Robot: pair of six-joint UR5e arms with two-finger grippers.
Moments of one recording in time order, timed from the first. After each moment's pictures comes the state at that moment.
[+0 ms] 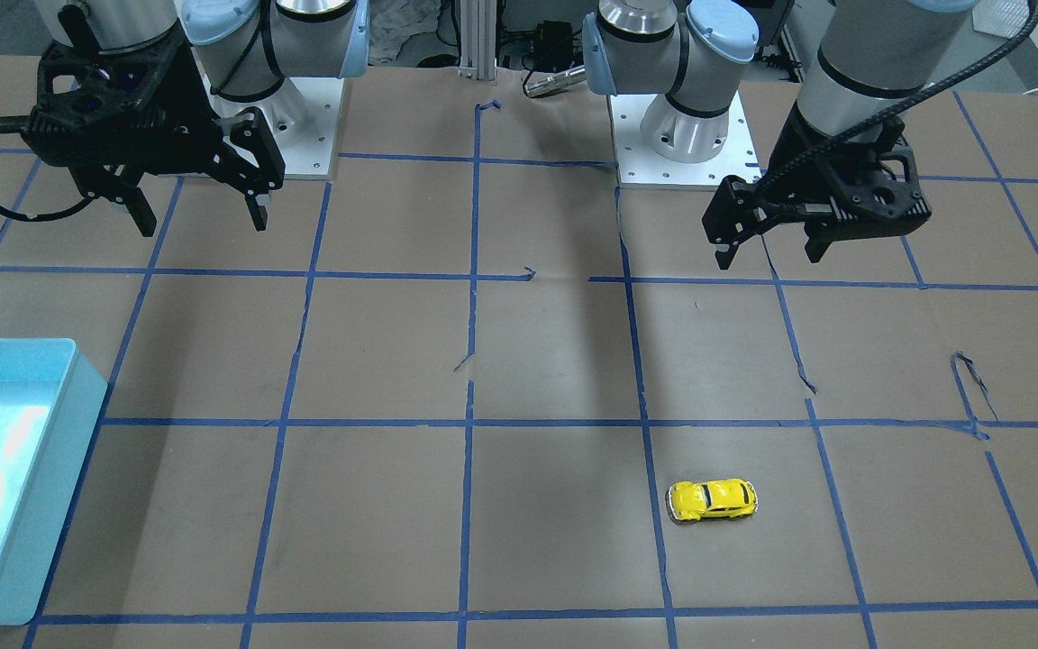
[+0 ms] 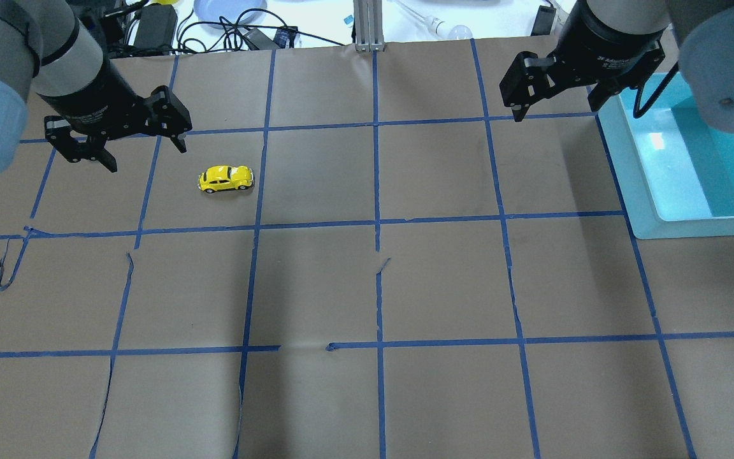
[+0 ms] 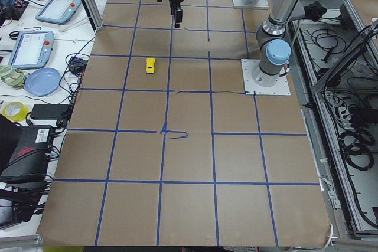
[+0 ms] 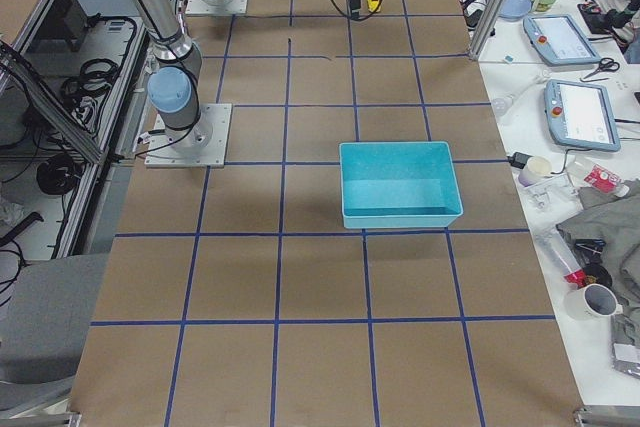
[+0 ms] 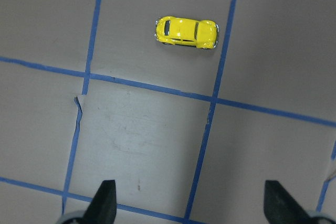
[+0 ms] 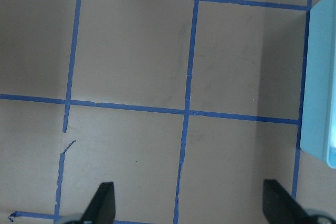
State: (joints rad) left arm -1.49 -1.57 -1.66 -1.41 1.61 -0.37; right arm 1.60 -1.61 1.56 -1.70 -1.57 -0.07
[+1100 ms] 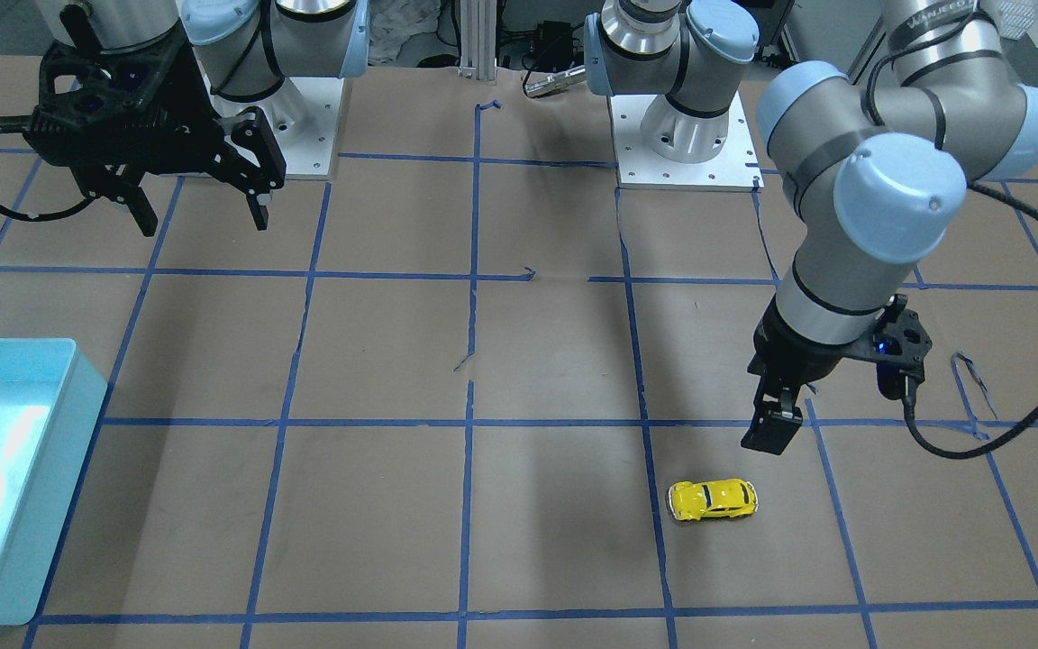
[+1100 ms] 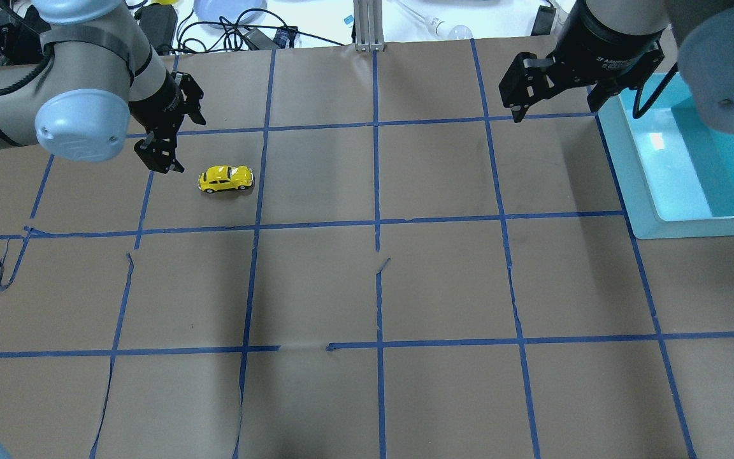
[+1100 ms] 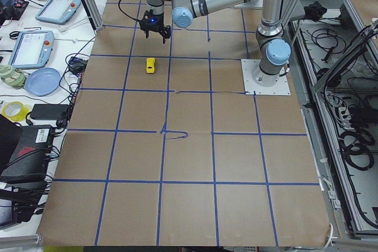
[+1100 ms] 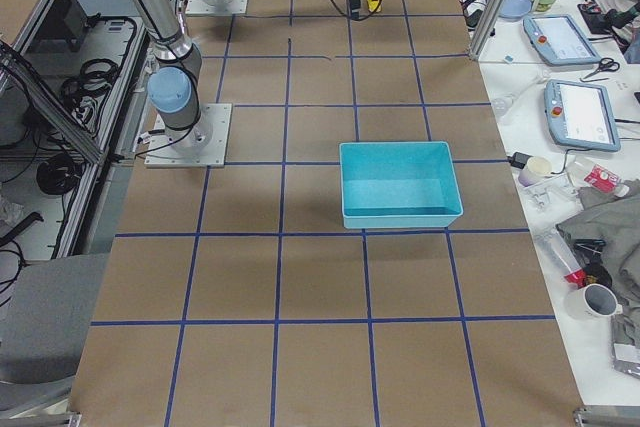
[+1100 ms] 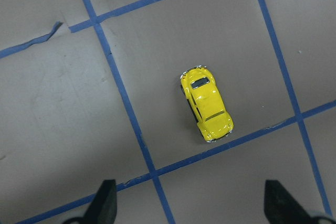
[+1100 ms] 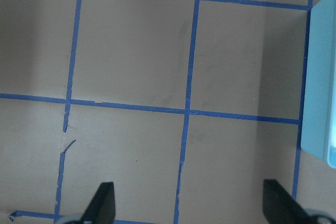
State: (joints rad) left arm -1.49 -1.85 -1.66 -1.09 1.61 -1.23; right arm 1.60 -1.61 1.56 -1.70 -1.57 -0.07
